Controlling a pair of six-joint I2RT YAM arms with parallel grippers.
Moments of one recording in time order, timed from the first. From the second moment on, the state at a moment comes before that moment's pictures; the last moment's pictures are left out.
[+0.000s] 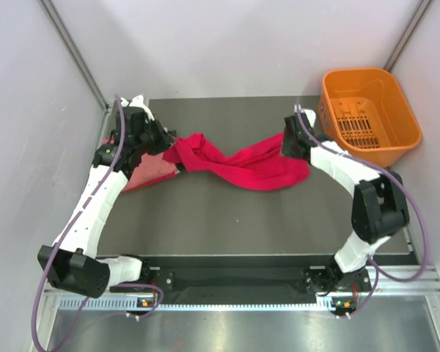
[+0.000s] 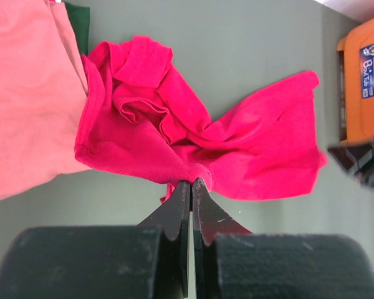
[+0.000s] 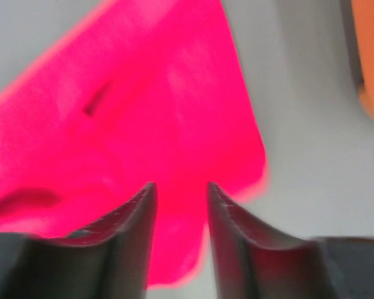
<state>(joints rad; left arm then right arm) -0.22 1.25 1.31 -0.60 0.08 -0.55 0.37 1.63 1.18 -0.44 0.35 0.44</state>
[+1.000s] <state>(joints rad) -0.22 1.25 1.27 -0.58 0.04 -0.53 0.17 1.57 0.88 -0.26 0.04 0.45</state>
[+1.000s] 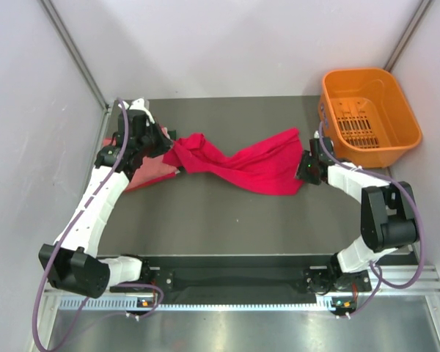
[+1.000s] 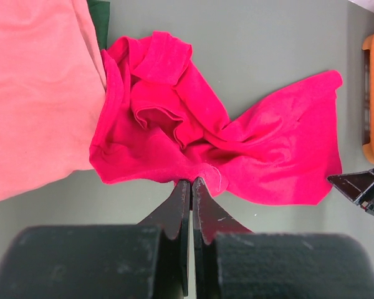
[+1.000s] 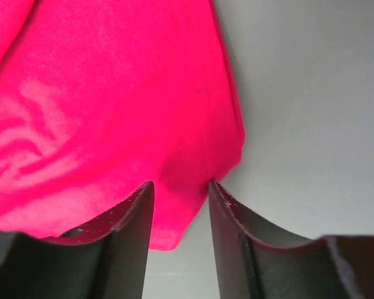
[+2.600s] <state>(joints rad) -0.22 1.27 1.42 -0.66 0.09 -0.52 0.14 1.20 1.14 -0.50 0.09 0.43</state>
